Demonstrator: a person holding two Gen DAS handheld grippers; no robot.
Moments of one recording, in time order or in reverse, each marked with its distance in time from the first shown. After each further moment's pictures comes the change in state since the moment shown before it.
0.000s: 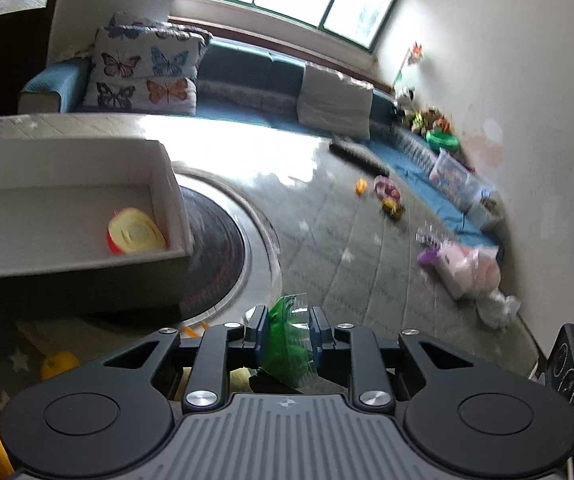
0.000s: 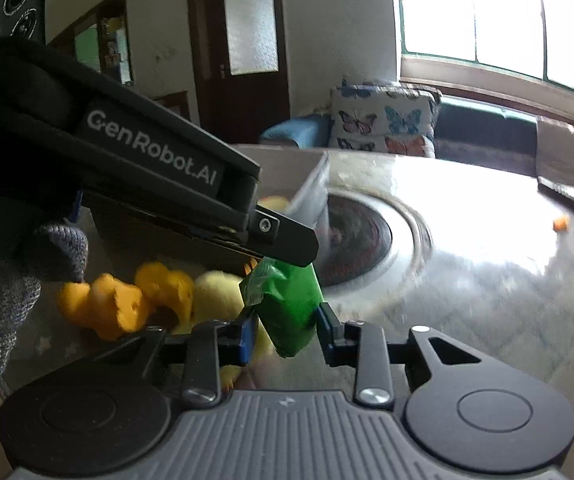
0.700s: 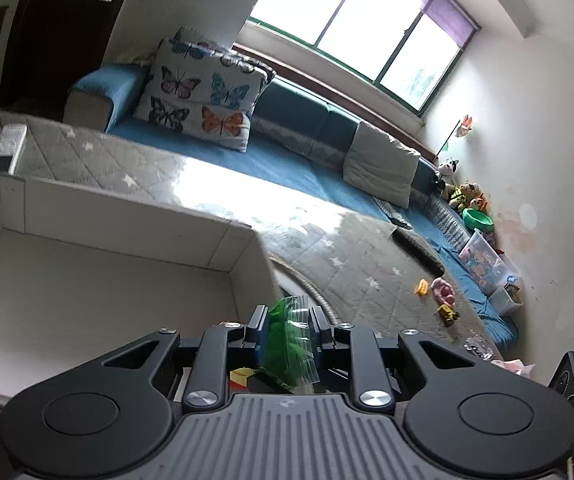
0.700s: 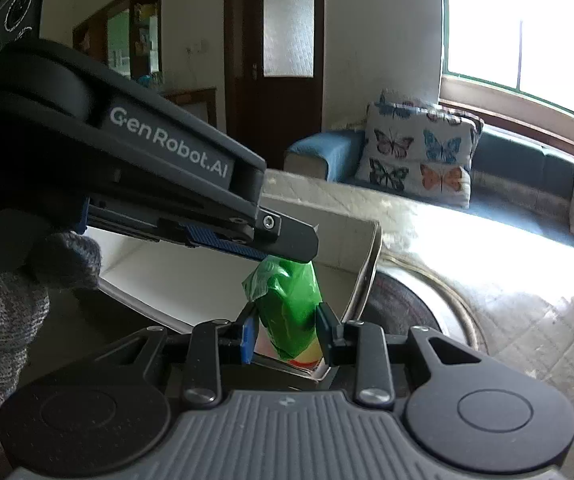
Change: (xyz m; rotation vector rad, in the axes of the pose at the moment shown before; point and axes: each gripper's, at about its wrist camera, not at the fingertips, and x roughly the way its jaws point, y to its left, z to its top) left arm 0.034 0.101 0.070 -0.189 -0.095 0.043; right arm 0.111 0.014 0.088 -0.098 0.012 0.050
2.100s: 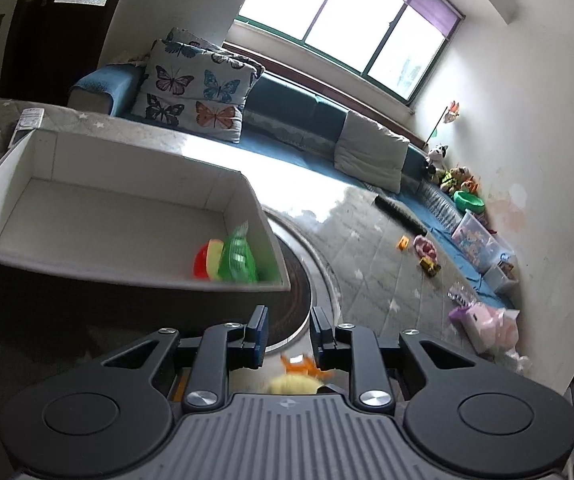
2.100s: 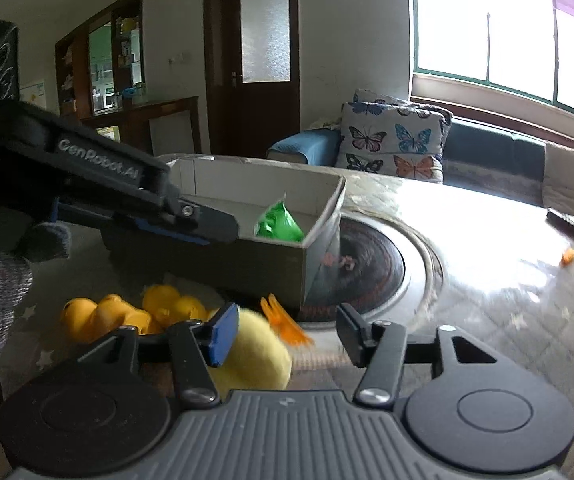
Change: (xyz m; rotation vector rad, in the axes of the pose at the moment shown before) left arm -0.069 -0.020 -0.081 0.061 -0.001 0.000; right arm -0.107 0.011 -0.077 0.062 -0.033 -0.049
